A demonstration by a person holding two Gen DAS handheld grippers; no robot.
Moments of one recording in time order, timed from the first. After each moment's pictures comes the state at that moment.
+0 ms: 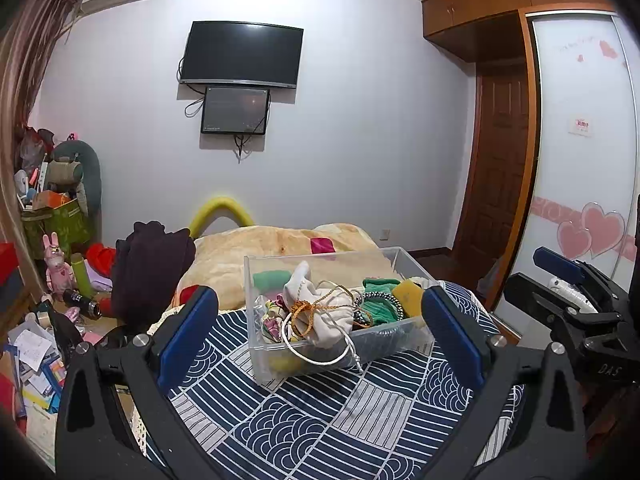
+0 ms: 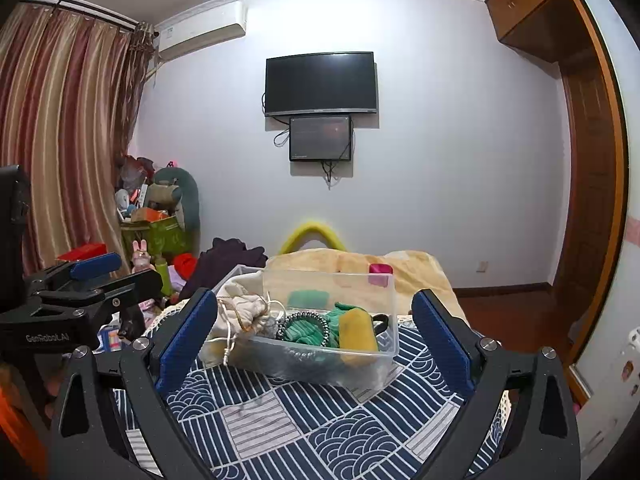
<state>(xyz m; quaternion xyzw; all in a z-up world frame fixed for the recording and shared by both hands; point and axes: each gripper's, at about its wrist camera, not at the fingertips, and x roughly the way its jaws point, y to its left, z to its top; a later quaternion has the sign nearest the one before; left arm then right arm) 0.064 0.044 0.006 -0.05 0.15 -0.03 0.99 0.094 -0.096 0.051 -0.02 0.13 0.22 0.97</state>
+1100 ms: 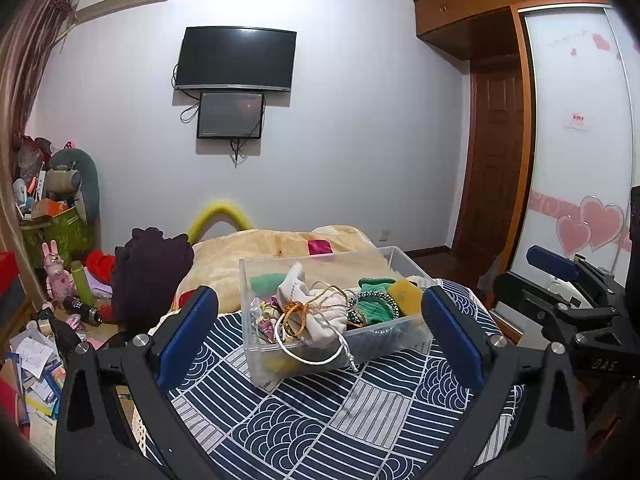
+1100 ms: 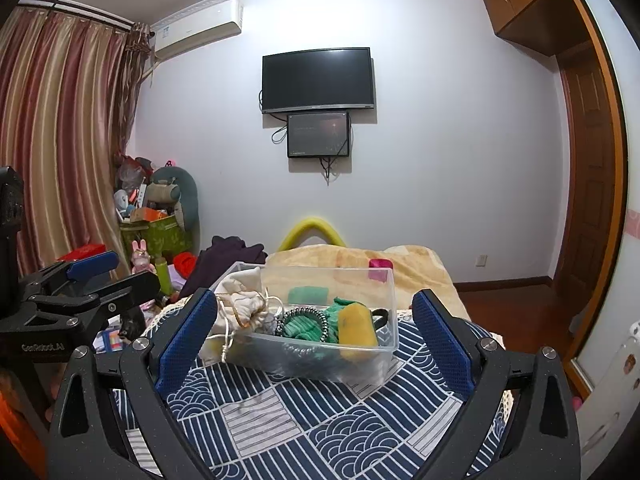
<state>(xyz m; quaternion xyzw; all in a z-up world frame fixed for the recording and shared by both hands) 0.062 0.035 0.005 -0.03 0.14 -0.03 0.99 0.092 -0.094 0.049 -0.01 0.14 0.22 0.97</state>
